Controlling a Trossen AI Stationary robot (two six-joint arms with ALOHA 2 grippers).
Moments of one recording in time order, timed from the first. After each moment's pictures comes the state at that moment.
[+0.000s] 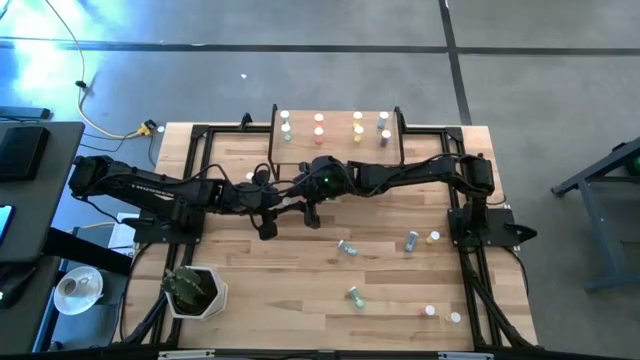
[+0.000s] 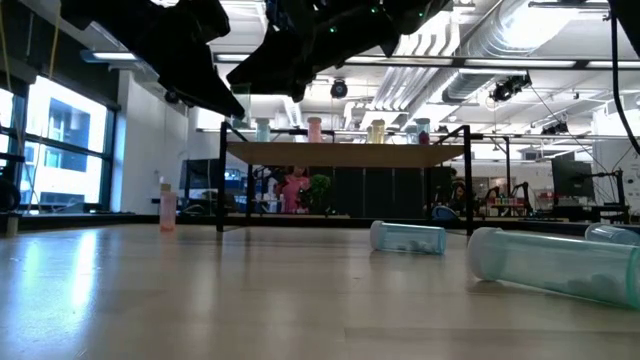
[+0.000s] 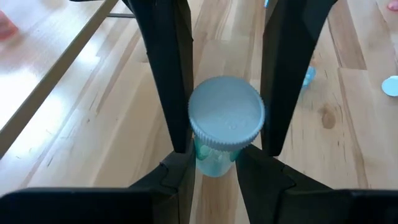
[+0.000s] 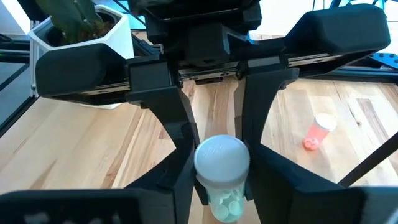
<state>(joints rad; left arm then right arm) 0.05 1.15 0.66 -0.17 -0.27 -0.09 -0.08 1.92 1.45 0.03 -0.22 -0.09</state>
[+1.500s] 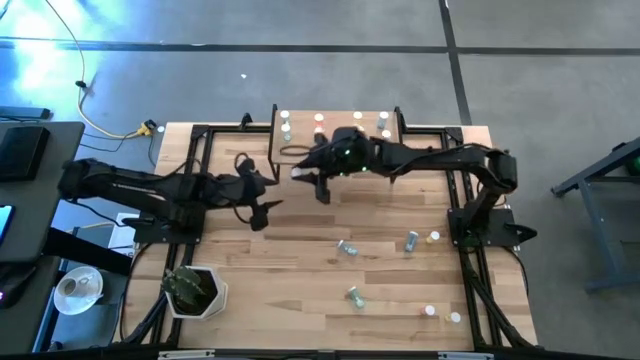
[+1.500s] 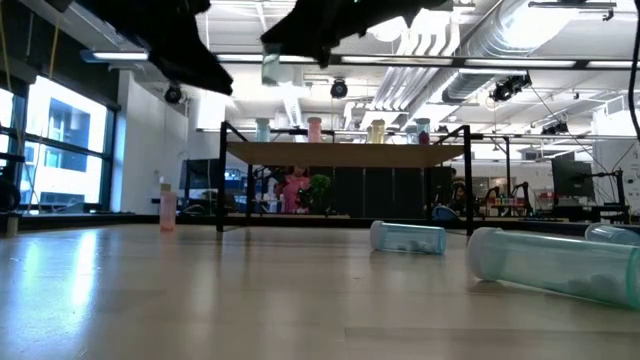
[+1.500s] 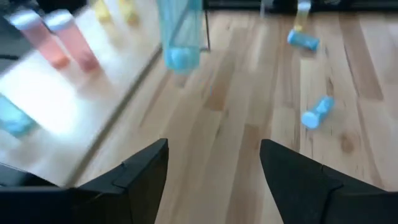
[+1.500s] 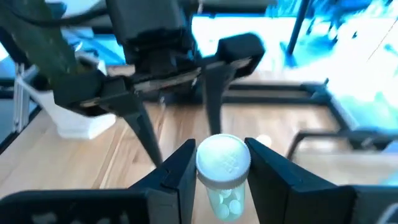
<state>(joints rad) 0.06 0.97 0.66 -0.25 -0.37 -0.07 -0.18 1.75 1.44 -0.05 -0.21 -0.11</state>
